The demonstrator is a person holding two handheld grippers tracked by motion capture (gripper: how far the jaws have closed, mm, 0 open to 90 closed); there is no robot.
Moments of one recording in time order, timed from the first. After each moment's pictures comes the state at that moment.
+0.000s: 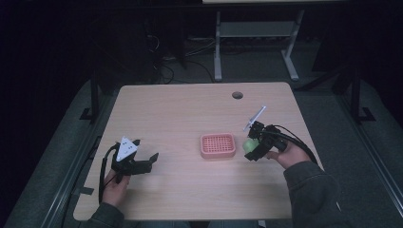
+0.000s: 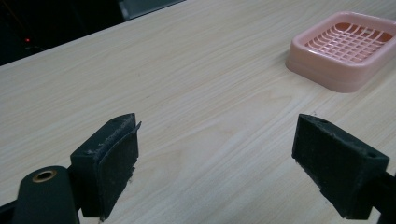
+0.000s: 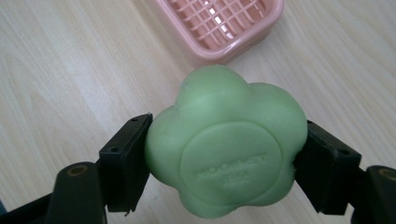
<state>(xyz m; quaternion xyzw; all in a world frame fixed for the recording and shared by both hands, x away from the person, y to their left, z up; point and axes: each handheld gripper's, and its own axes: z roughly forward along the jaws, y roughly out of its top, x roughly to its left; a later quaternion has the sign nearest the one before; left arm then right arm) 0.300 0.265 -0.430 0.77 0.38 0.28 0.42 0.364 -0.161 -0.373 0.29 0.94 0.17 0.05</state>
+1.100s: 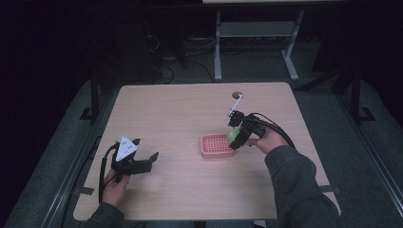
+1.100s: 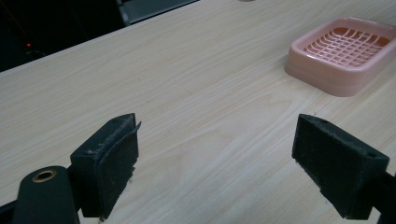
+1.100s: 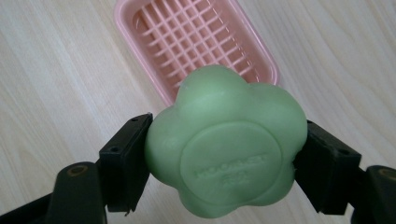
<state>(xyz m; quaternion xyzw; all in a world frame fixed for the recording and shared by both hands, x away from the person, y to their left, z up) 0.299 0.264 -0.428 0.77 0.37 0.28 0.43 0.409 -0.110 -0.372 0.27 0.95 0.15 0.04</state>
